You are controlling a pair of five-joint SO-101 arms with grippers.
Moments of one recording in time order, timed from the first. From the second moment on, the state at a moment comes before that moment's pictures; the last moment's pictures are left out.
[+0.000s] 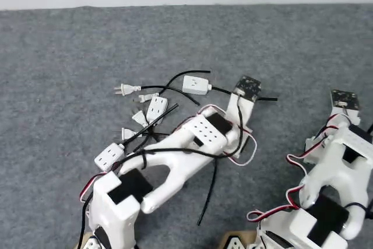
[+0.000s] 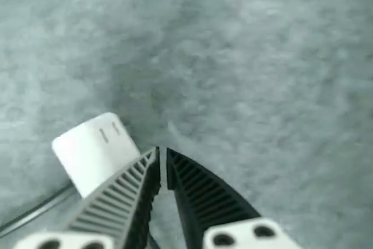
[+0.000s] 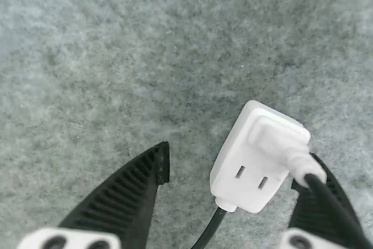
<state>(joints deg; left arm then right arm) 42.7 21.8 7.3 54.9 23.3 35.5 -5.5 37.5 56.0 25.0</state>
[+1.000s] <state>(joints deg) 40.5 -3.5 24.9 59.8 20.8 34.2 -5.5 38.0 58.5 25.0</state>
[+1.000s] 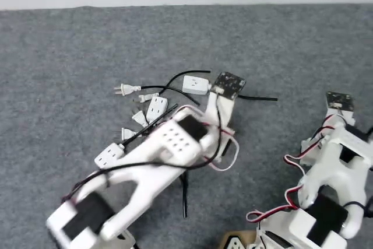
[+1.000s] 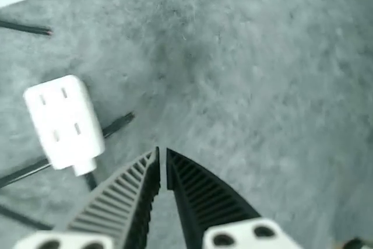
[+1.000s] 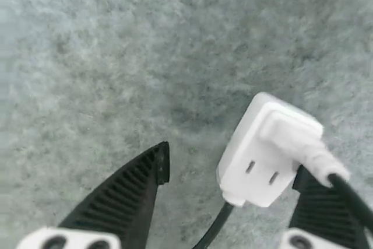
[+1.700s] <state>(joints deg) -22.2 -61.0 69.3 55.6 6.2 0.4 -18.8 13.7 88.8 13.0</state>
